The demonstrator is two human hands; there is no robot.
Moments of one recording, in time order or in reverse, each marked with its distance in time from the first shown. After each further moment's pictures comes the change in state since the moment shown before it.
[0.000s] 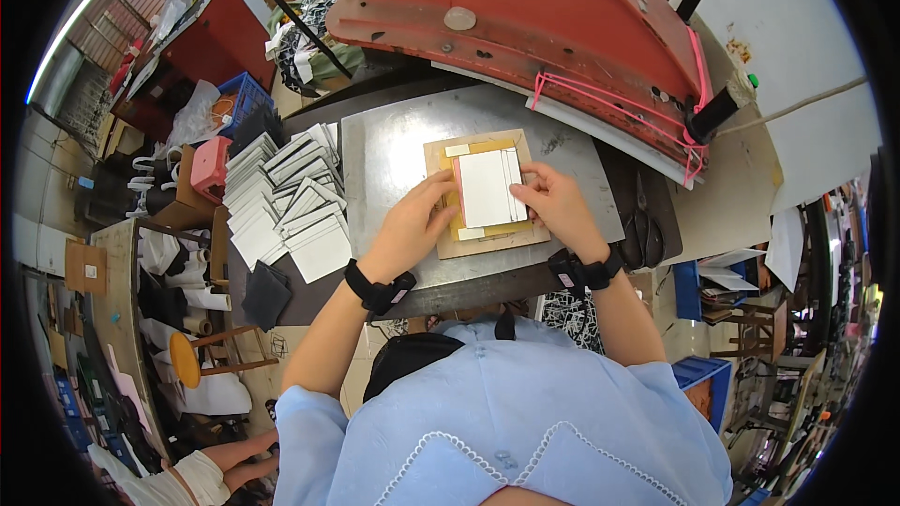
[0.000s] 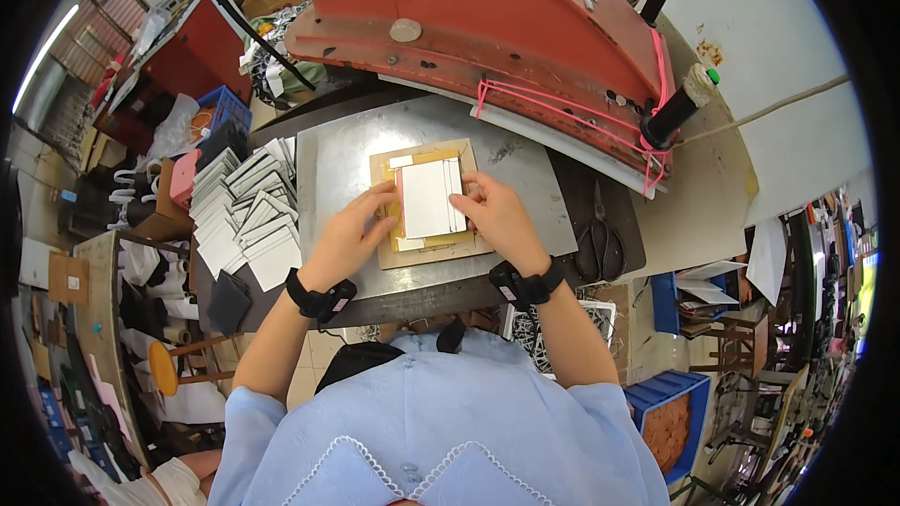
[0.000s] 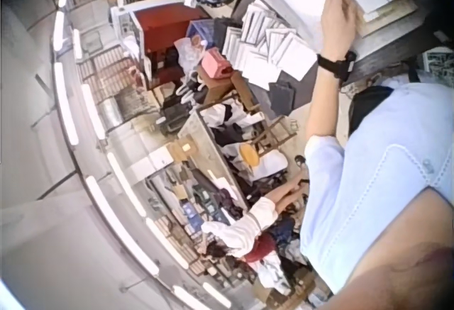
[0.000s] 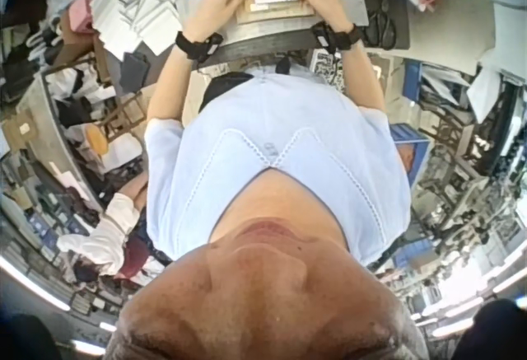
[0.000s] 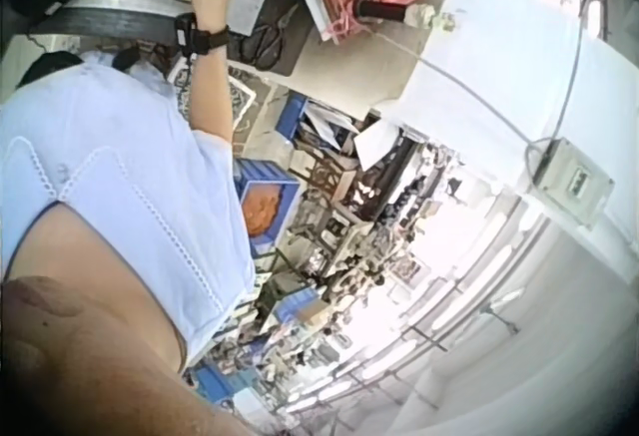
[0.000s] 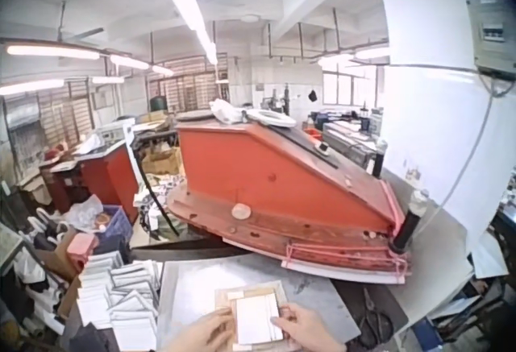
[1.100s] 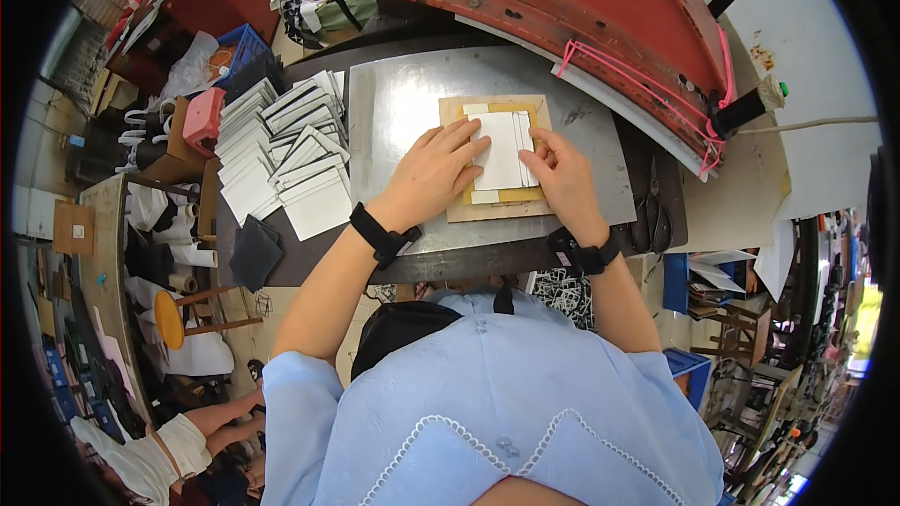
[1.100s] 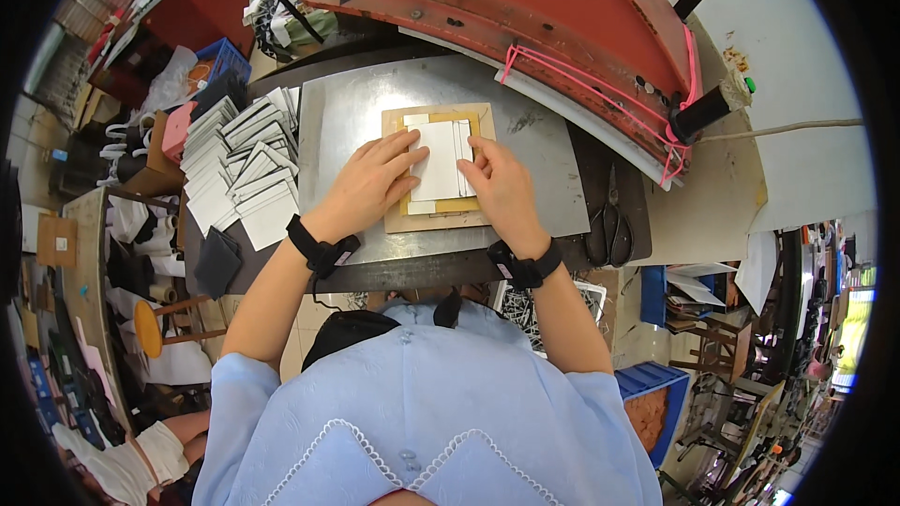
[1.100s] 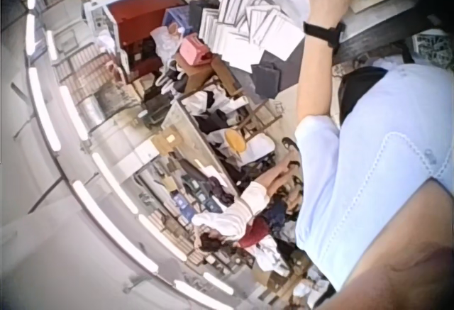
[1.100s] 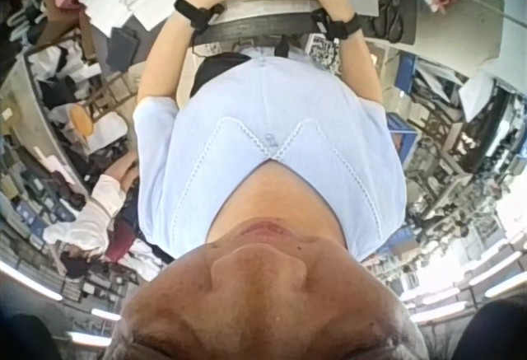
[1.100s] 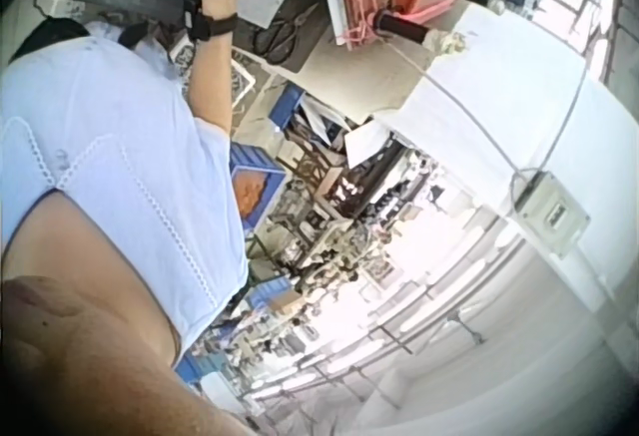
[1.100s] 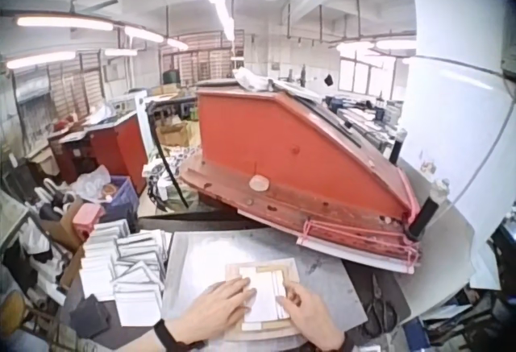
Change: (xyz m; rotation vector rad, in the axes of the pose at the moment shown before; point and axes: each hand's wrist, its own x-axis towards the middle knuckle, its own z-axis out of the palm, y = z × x) left_hand 0.013 -0.014 0.007 0.350 -0.105 0.205; right_hand 0.004 0.011 0.022 -0.319 0.192 -0.221
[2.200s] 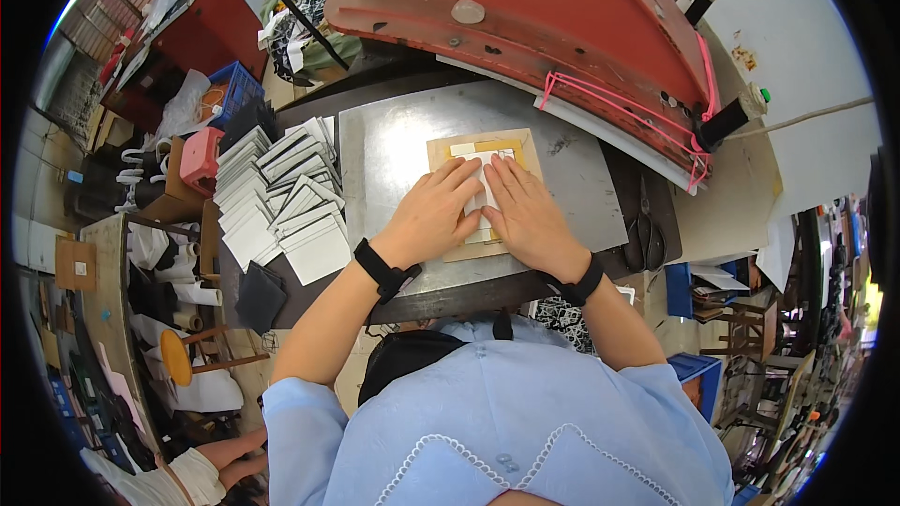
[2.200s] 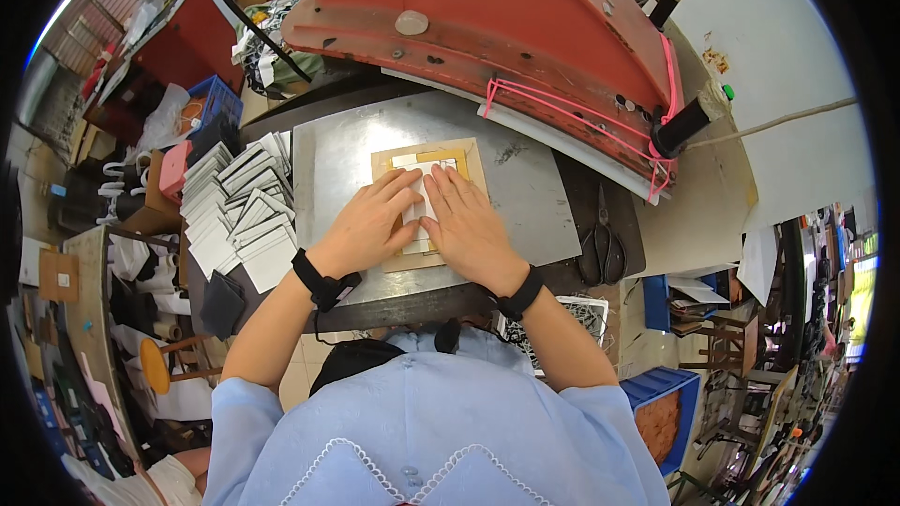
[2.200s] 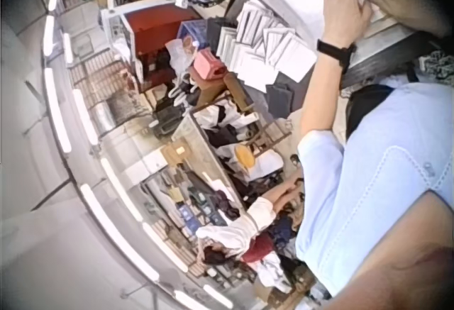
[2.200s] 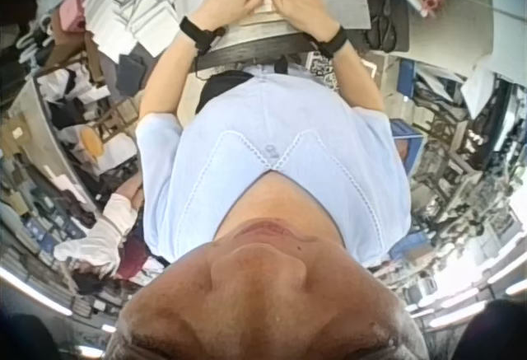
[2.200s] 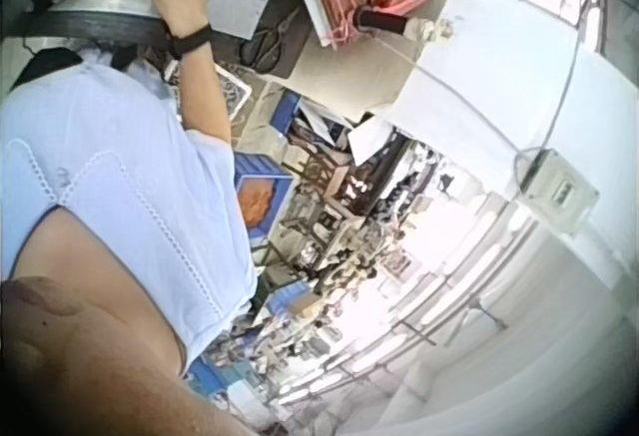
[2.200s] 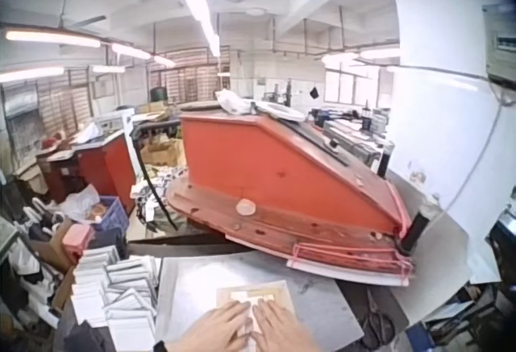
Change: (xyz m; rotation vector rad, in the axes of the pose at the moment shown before) left_hand 0.014 0.003 -0.004 -0.039 -0.042 0.039; right_hand -0.005 -0.007 0.015 -0.657 -0.155 -0.513
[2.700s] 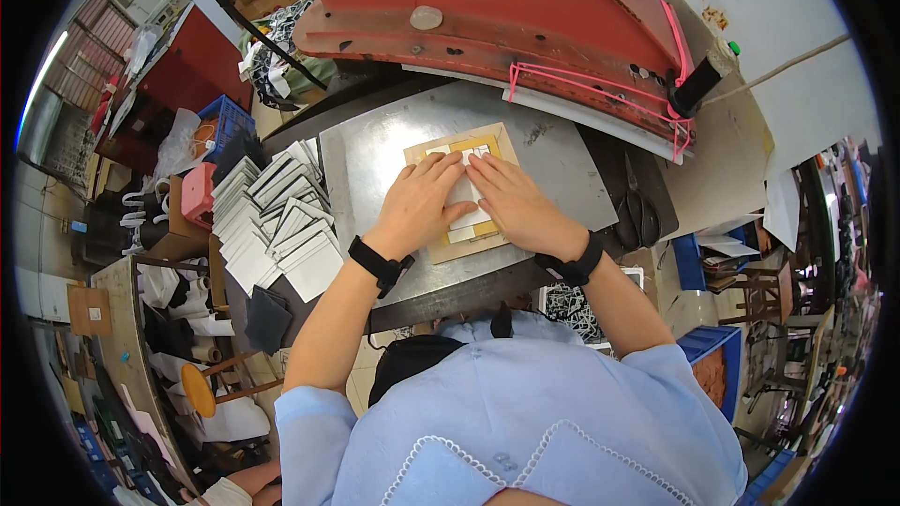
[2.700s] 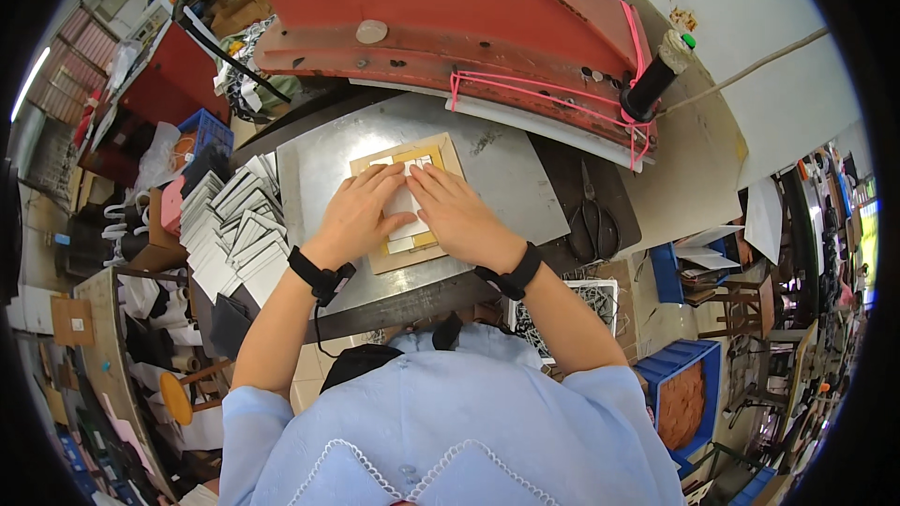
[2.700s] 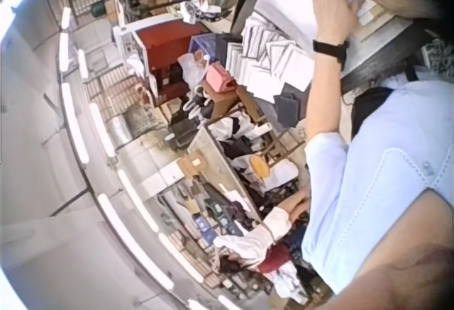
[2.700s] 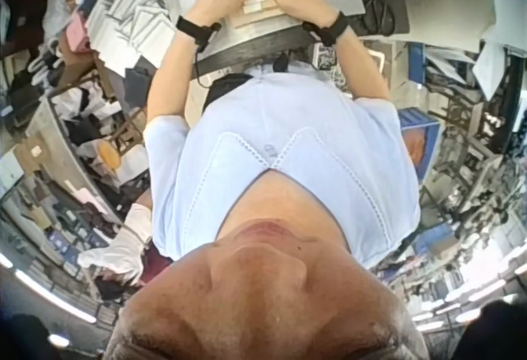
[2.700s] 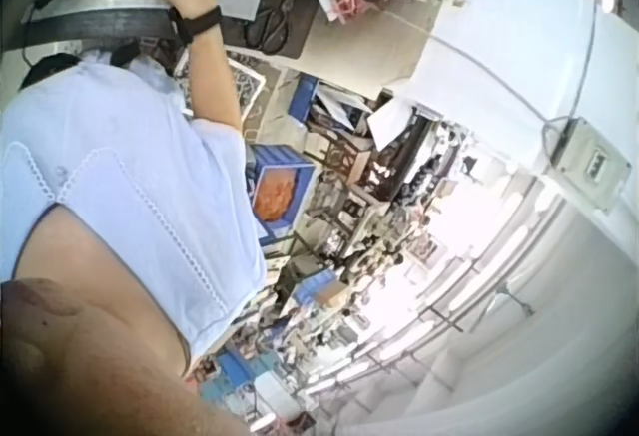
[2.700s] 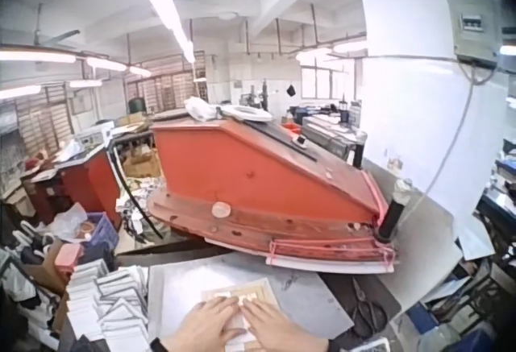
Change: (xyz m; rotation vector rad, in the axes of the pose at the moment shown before) left_hand 0.021 0.001 -0.002 0.114 -0.099 -0.031; right_hand -0.005 0.020 0.000 0.103 -0.077 -0.050
